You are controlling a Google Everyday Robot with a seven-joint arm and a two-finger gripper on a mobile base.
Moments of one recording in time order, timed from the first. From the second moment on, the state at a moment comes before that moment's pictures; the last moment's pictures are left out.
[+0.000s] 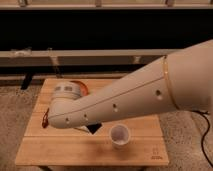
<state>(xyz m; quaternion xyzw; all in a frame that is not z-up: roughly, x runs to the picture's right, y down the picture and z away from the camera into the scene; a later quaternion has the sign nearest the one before) -0.084 0.131 0.633 -0.14 0.08 0.35 0.92</state>
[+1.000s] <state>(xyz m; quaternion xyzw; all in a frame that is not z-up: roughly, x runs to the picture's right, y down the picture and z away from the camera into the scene) 0.008 0.165 0.659 -0.12 0.06 0.43 0.89</state>
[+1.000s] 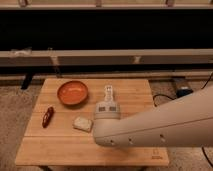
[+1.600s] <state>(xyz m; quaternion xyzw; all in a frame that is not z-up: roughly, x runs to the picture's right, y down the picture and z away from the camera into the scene) 0.033 0.169 0.675 -0.11 0.07 0.45 0.88</state>
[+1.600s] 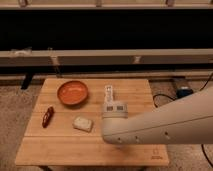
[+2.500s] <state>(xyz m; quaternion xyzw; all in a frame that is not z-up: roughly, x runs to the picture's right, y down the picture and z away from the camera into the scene) 0.046 0.179 0.672 -0.11 0.07 0.47 0.87</state>
